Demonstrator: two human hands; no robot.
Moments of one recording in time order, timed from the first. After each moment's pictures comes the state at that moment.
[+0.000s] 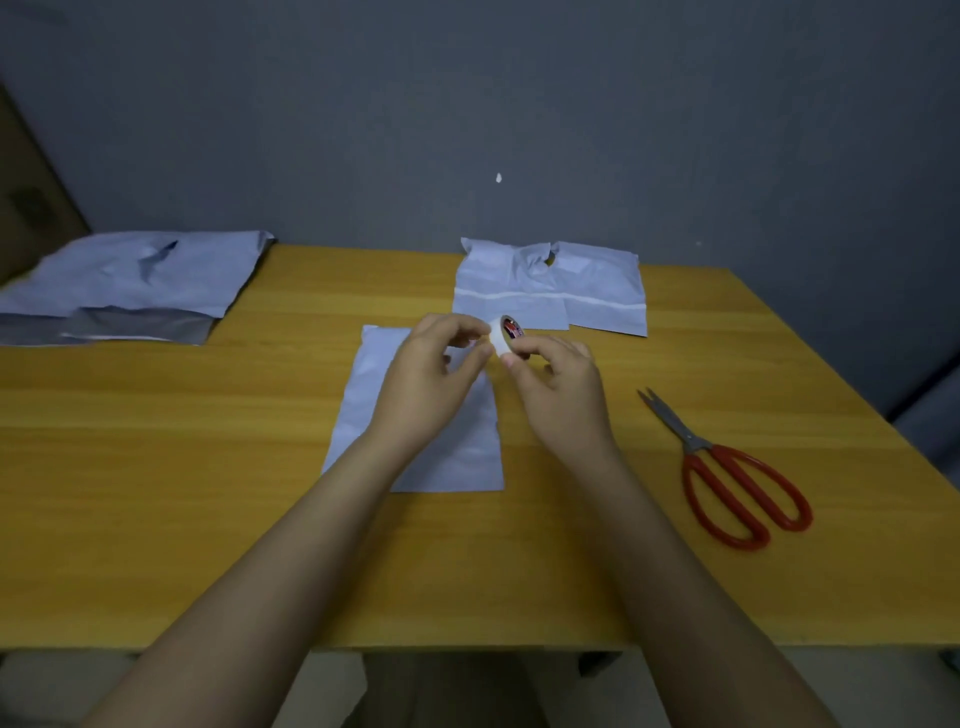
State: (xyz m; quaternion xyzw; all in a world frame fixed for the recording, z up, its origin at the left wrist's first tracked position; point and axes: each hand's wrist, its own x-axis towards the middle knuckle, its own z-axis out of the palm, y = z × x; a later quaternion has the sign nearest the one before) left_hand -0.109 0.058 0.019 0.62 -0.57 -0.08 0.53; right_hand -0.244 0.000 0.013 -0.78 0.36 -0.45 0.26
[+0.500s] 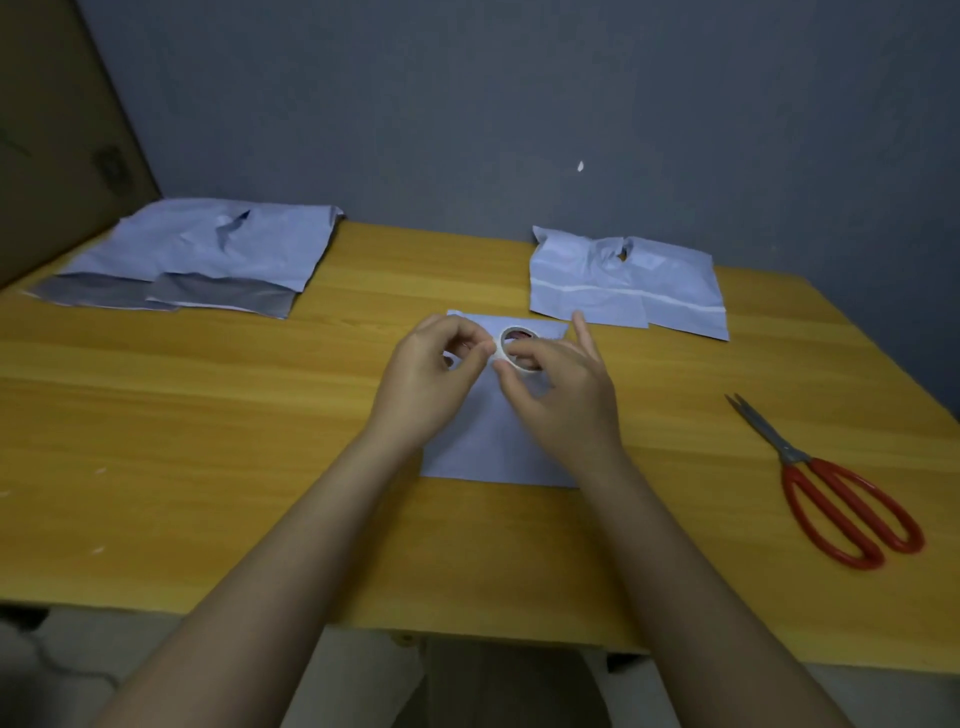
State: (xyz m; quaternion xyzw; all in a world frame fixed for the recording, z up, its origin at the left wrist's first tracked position) left_hand -0.034 0.108 0.008 0.63 -0.53 -0.10 0.56; right_hand -0.166 0.039 -0.001 -0.84 0.26 -0.48 0.07
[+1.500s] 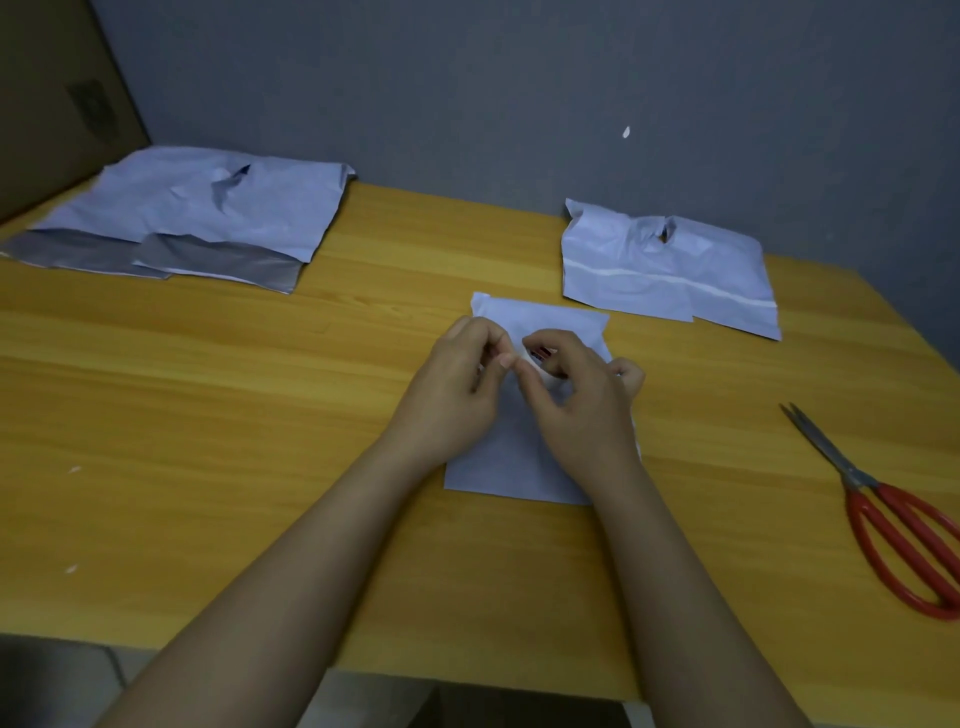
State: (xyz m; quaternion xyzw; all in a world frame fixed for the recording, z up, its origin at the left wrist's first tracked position) left_hand -0.015 0.095 -0.024 0.60 -0.60 -0.10 0.52; right_hand -0.144 0.035 -0.023 -0.84 0.34 -0.40 0.14
